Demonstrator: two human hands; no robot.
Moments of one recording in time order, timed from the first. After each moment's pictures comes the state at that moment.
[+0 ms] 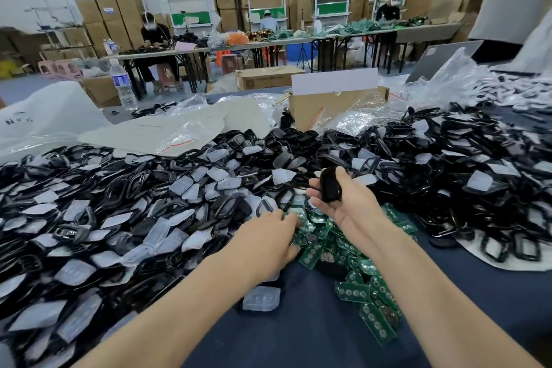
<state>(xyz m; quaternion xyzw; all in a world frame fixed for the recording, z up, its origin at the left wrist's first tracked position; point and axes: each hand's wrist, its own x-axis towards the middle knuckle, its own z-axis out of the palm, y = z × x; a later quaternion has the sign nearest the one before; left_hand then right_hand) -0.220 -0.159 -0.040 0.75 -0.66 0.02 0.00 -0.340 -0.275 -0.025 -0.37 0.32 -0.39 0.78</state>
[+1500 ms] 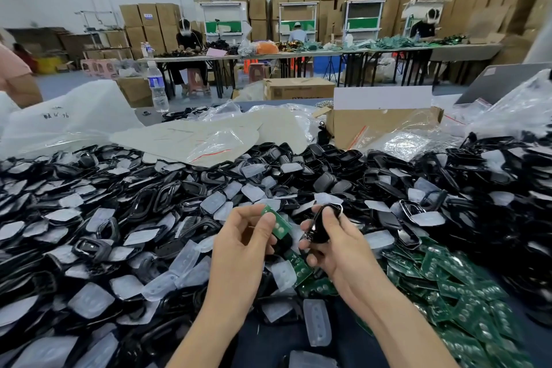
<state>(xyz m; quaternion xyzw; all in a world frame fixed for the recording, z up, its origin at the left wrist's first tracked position) -0.153 -0.130 -0.054 0.59 -0.33 -0.14 0.72 -0.256 -0.245 -0.057 -0.45 0.26 -0.33 0.79</state>
